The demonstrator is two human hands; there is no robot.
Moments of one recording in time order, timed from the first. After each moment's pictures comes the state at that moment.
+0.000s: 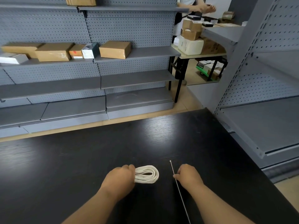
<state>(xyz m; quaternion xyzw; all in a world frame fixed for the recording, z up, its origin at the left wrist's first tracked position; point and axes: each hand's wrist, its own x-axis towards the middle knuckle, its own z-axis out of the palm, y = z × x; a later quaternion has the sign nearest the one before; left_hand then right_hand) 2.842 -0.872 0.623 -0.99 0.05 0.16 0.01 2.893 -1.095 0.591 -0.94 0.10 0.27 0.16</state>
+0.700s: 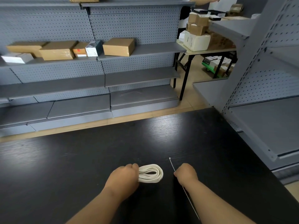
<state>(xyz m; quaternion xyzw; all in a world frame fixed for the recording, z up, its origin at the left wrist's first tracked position) 2.852 -0.871 0.626 -0.99 0.04 0.16 0.01 2.909 -1.069 0.585 -0.92 0.18 0.26 0.25</state>
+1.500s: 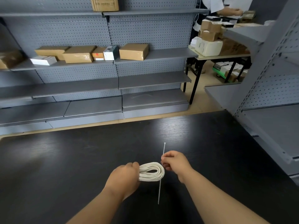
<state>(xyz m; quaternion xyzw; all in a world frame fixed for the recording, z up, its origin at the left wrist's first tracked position) 2.805 -0.826 0.645 -0.99 0.01 0.12 -0.01 2.885 -0.997 0.621 -0.77 0.11 0.24 0.59</state>
